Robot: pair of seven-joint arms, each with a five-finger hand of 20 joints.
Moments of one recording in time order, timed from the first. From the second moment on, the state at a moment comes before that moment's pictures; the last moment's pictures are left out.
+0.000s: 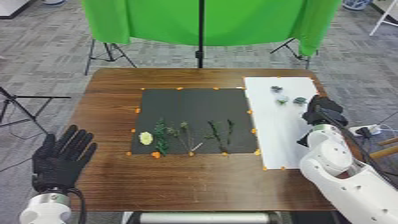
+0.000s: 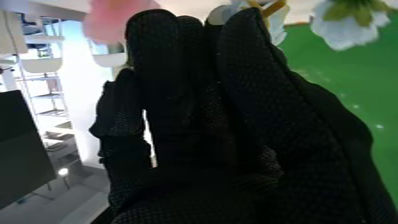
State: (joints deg) left arm 132.5 -66.1 -101.0 -125.8 9.5 20.0 15.0; right arm -82.4 -44.0 59.9 -96.4 -132.1 12.1 48.2
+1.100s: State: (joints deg) left arm 130.0 -64.0 -97.8 -126.1 9.4 23.3 14.9; right arm -49.5 -75.3 26.4 -75.1 -141.1 9.2 6.9
